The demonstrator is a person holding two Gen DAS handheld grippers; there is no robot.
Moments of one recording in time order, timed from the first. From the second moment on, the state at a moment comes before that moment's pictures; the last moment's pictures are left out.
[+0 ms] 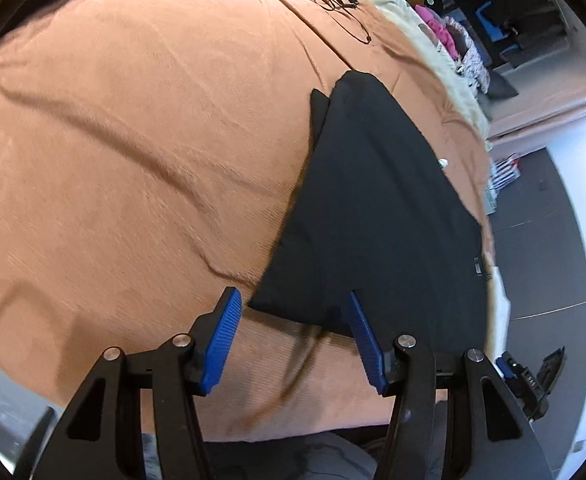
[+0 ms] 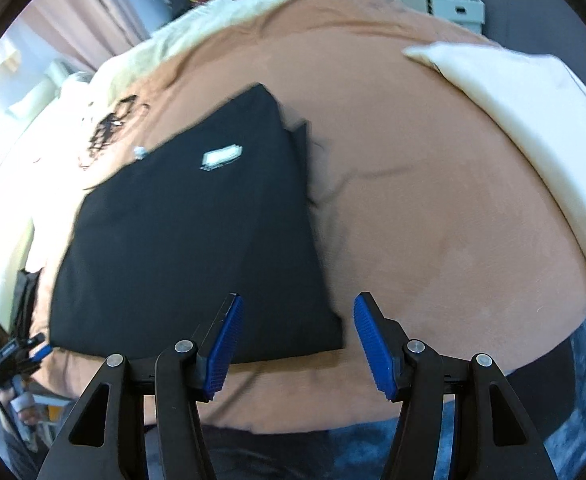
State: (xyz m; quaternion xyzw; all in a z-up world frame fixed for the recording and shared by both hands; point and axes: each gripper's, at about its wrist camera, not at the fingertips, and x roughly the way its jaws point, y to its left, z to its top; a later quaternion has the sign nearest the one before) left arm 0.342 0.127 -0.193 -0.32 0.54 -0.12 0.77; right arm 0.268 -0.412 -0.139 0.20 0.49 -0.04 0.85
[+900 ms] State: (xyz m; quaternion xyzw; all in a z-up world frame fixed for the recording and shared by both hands) left arm 0.366 0.110 -0.221 -0.38 0.50 -0.14 0.76; right arm 0.333 -0.200 -0.155 0.15 0.54 0.15 0.81
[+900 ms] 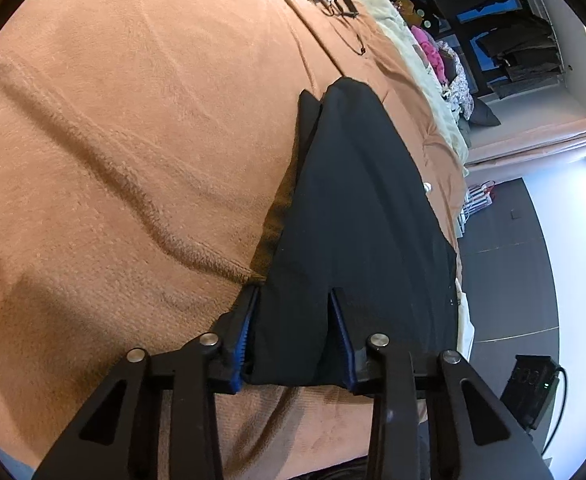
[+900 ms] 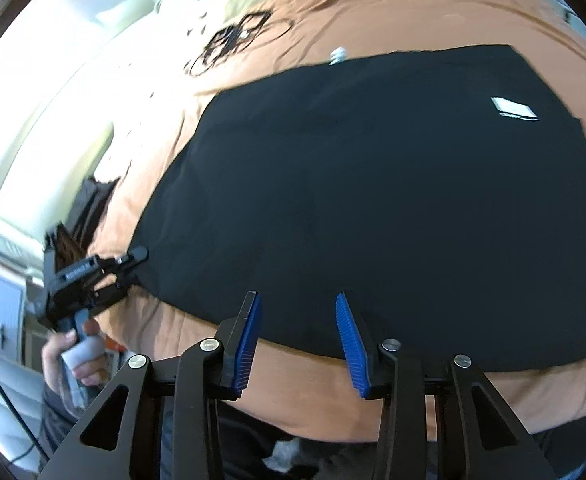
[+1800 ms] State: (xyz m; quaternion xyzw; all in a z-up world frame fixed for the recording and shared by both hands) left arm 0.357 0.110 -0.217 -0.43 0.50 -0.06 0.75; right arm 0.456 -0.191 -0.198 0.07 0.57 0.07 0.82
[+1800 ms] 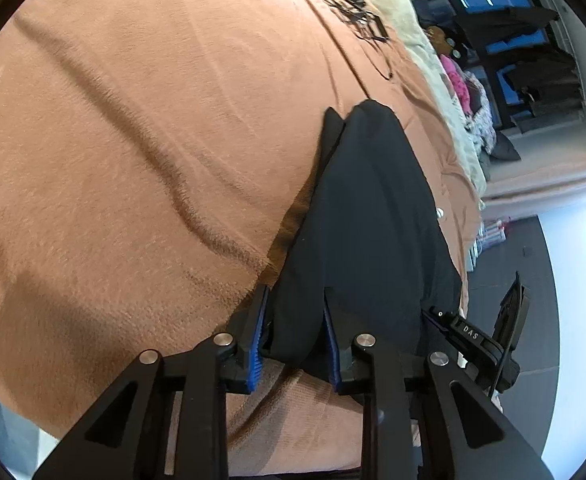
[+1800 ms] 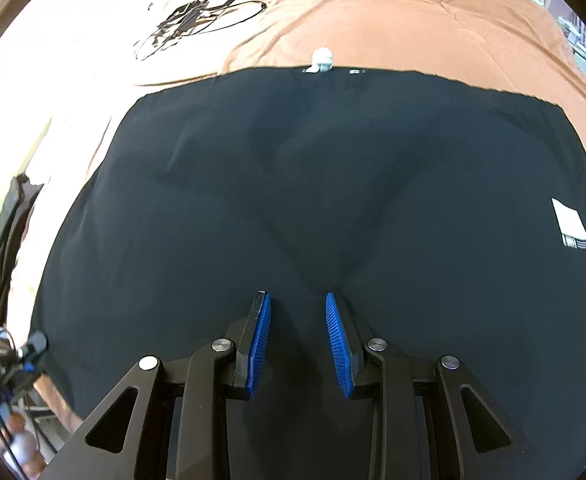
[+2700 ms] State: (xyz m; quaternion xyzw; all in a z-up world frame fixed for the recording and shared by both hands) left arm 0.354 0.103 -0.191 -0.44 0.48 -0.07 0.76; right arm 0.553 -0.234 -0.178 0.15 0.54 0.08 0.83
